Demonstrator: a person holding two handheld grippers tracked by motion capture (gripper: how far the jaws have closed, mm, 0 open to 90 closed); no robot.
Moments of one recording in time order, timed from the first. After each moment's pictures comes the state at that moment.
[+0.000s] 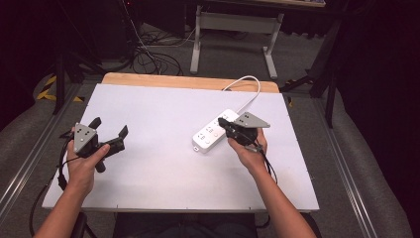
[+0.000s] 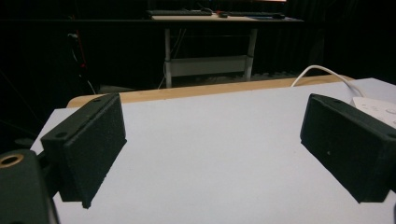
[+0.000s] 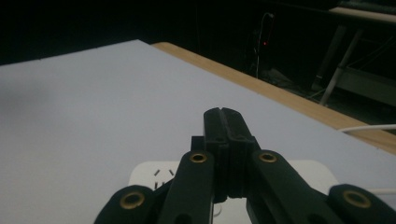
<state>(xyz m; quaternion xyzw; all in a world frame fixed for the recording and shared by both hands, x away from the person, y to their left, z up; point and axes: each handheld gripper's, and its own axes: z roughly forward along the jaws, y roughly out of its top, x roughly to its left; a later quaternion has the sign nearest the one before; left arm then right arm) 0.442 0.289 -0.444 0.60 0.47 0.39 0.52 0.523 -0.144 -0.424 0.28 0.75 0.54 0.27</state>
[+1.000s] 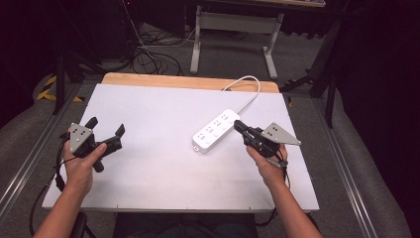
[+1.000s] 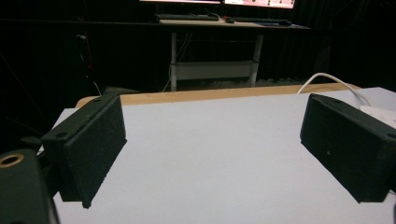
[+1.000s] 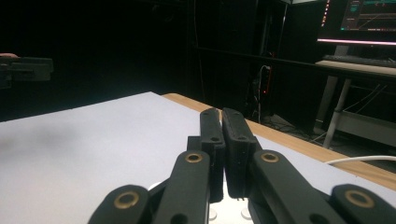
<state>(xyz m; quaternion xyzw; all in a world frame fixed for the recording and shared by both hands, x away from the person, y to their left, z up) 0.441 0.295 -0.443 0.58 0.48 0.39 0.53 0.486 -0.191 -0.416 0.25 0.68 0.62 0.28</state>
